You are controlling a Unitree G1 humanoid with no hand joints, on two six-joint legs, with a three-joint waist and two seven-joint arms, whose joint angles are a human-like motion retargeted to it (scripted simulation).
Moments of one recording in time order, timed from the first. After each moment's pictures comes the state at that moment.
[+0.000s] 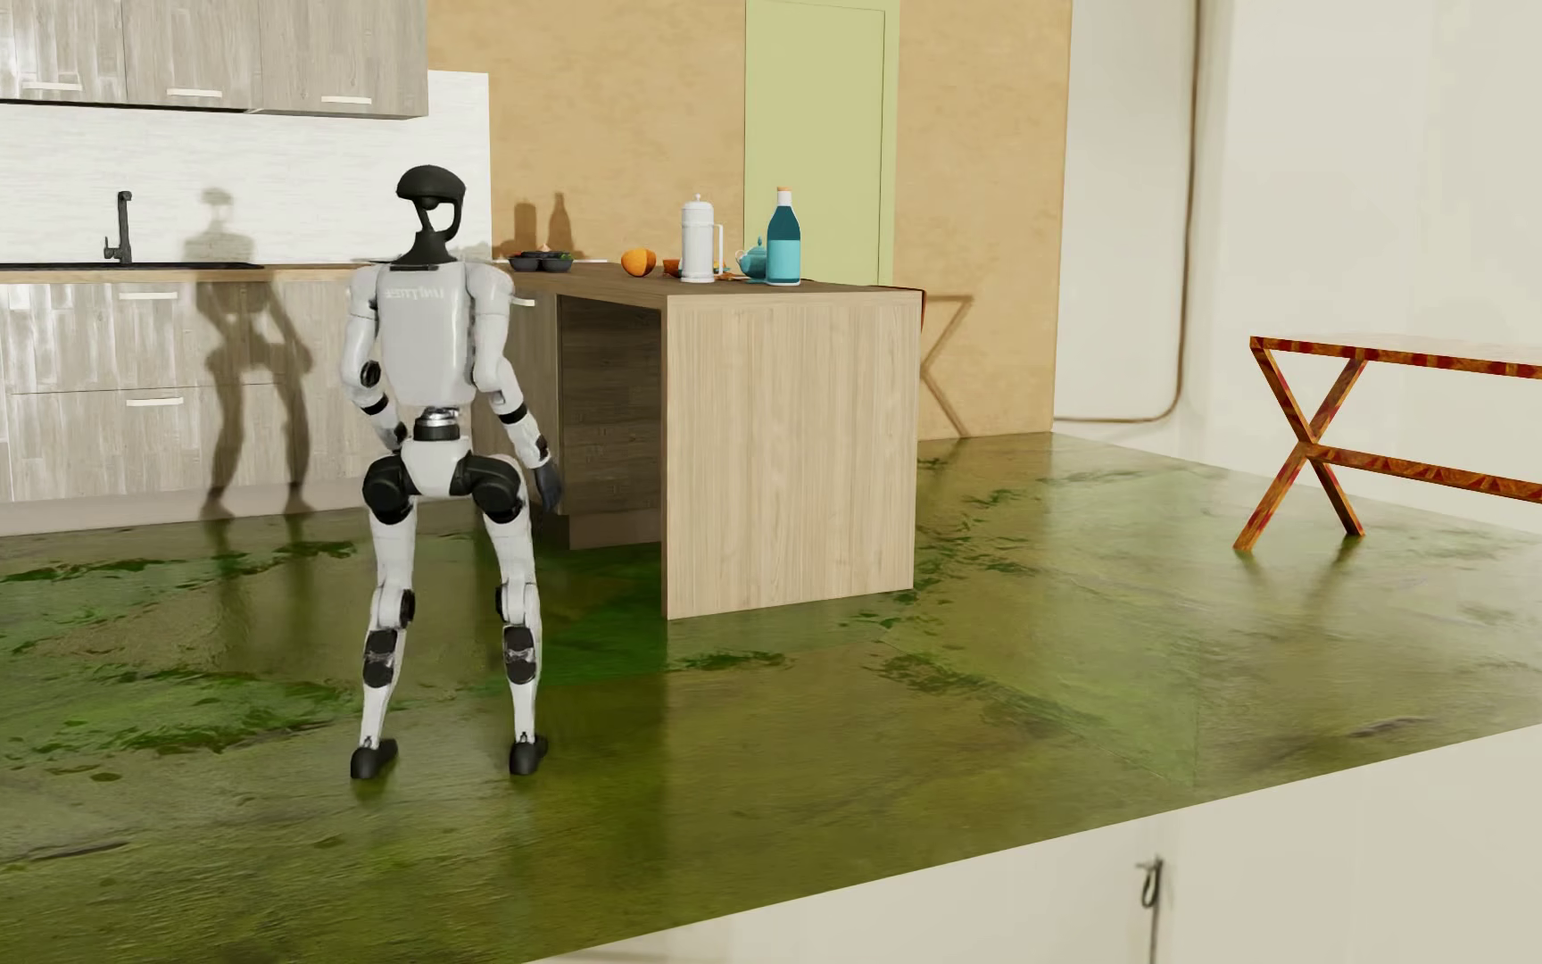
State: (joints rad) body -0.33 -0.43 -0.30 0.13 -0.02 -0.01 0.02 0.08 0.03 0.72 0.69 0.16 0.26 -0.41 -0.30 0.19 -0.12 -0.09 0.04 -0.07 0.06 0.58 0.65 -0.01 0.05 0.05 0.08 -0.06 0.00
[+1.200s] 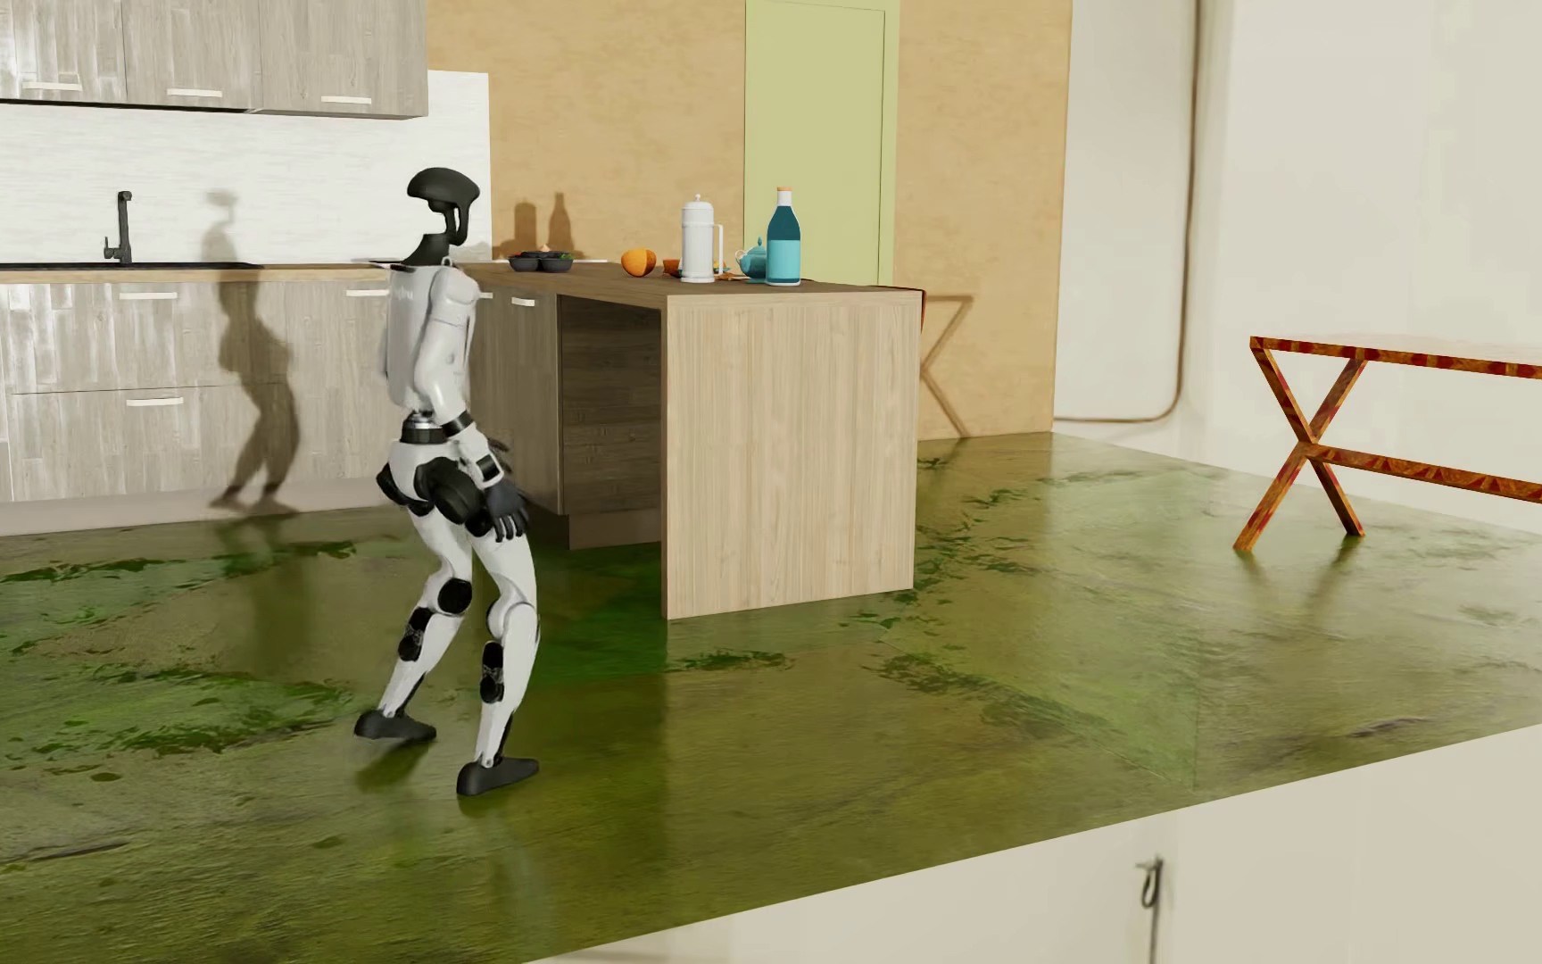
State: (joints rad) body -0.46 -0.44 -0.20 0.13 0.04 0.01 -0.03 0.14 0.08 0.94 0.75 0.13 0.27 -0.26 -0.33 0.16 -0.16 -0.11 0.04 -0.08 0.05 0.55 0.67 -0.02 0.04 0.07 0.07 0.03 0.01
